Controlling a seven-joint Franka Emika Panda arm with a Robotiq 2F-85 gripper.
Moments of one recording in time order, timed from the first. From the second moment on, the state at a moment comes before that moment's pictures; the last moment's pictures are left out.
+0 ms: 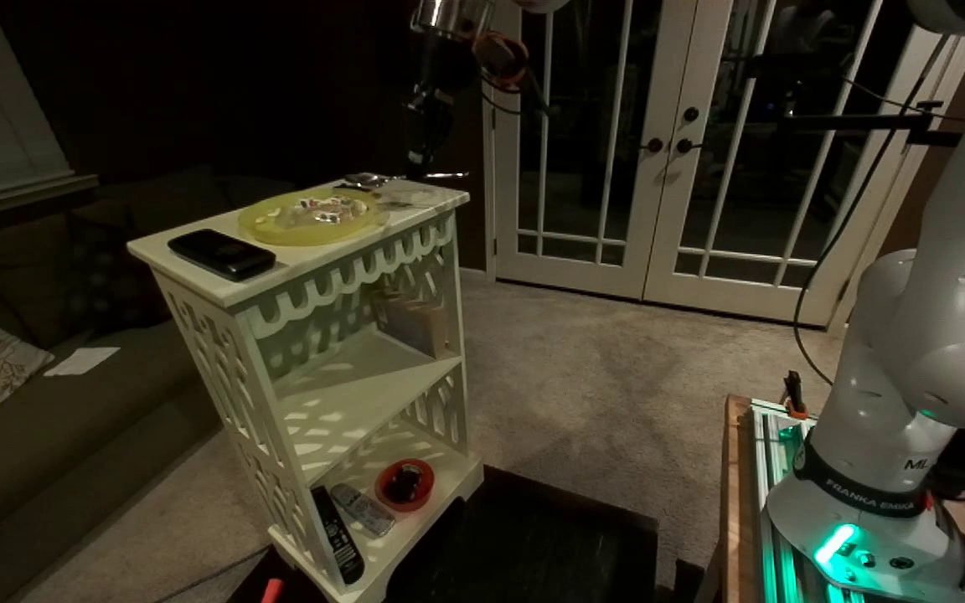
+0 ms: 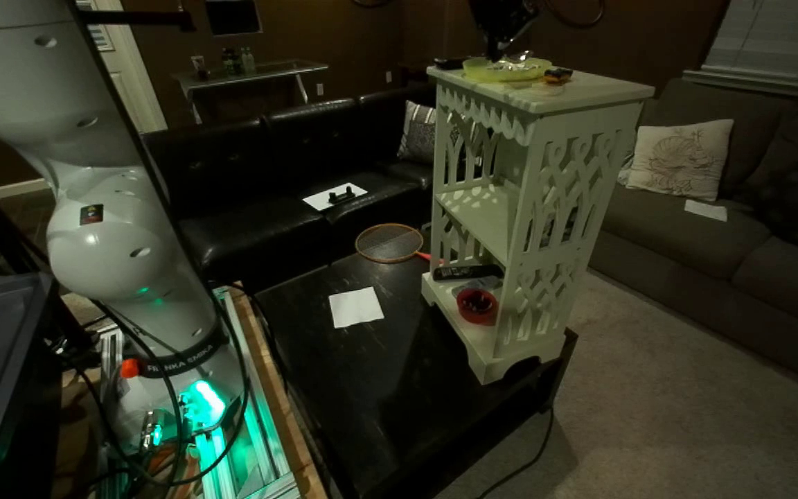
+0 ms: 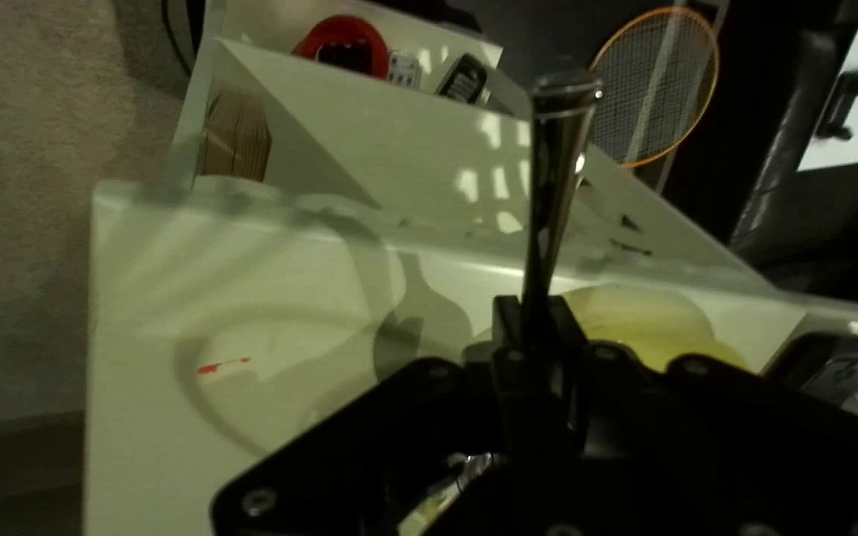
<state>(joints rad) -0.02 -0.04 -0.03 -1.72 0.28 1.91 -0.22</state>
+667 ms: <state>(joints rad) -0.01 -0.09 -0.05 -1.74 0.42 1.54 -0.63</state>
